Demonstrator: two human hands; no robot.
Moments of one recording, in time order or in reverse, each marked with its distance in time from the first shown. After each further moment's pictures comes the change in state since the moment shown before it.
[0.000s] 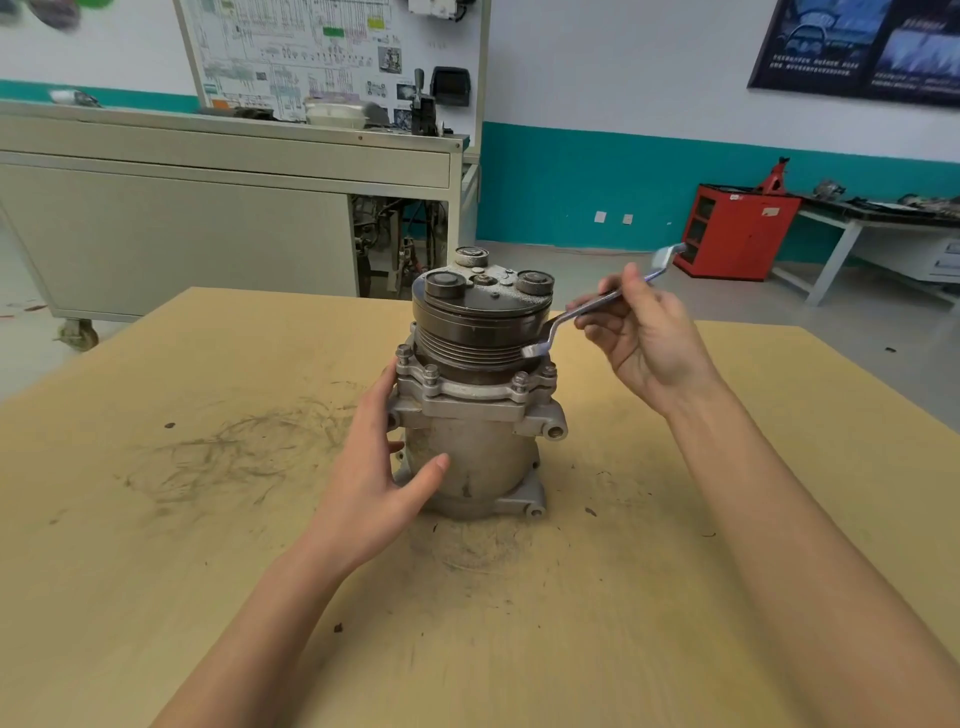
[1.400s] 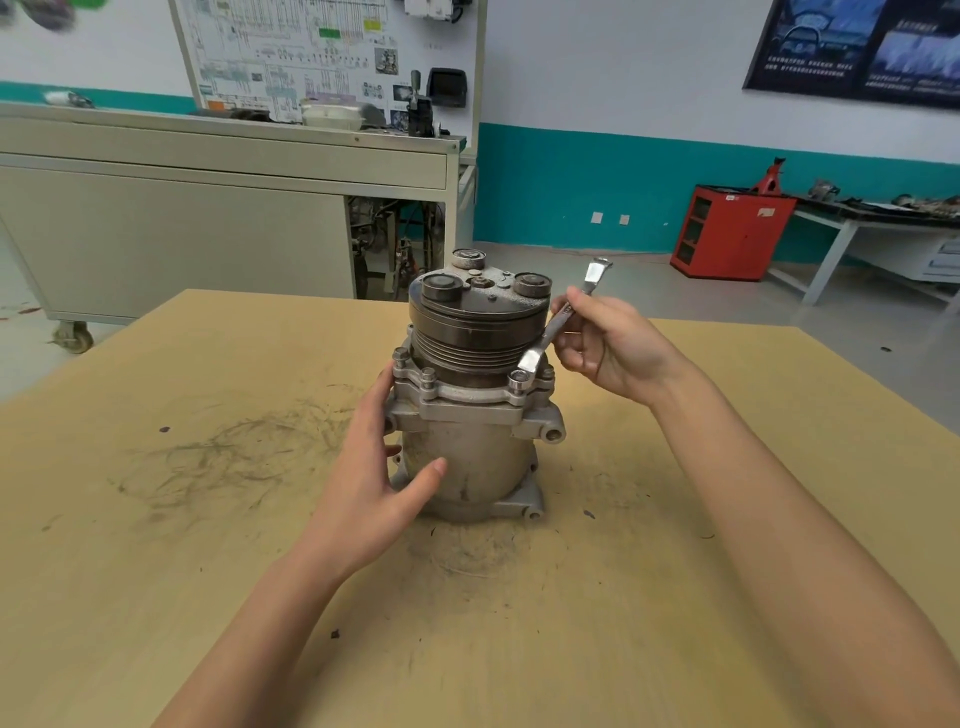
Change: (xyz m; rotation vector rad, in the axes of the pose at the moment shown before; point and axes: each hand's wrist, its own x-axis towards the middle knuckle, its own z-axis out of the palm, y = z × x) left_hand -0.001 -0.002 0.000 0.012 0.003 -0.002; right_hand 0.024 0.013 -0.011 -0.170 -0.196 0.249
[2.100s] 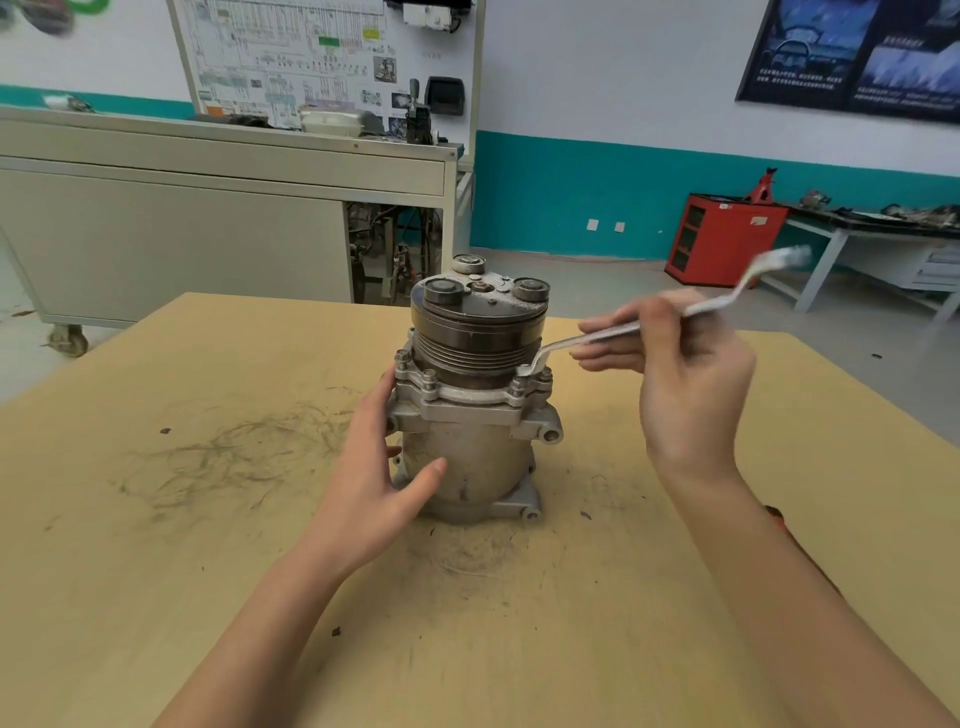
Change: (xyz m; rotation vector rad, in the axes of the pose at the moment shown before) left_hand 0.000 0.004 -0.001 0.013 -0.009 0.009; right_hand -0.073 -0.002 0.057 -0.304 0.471 -0.813
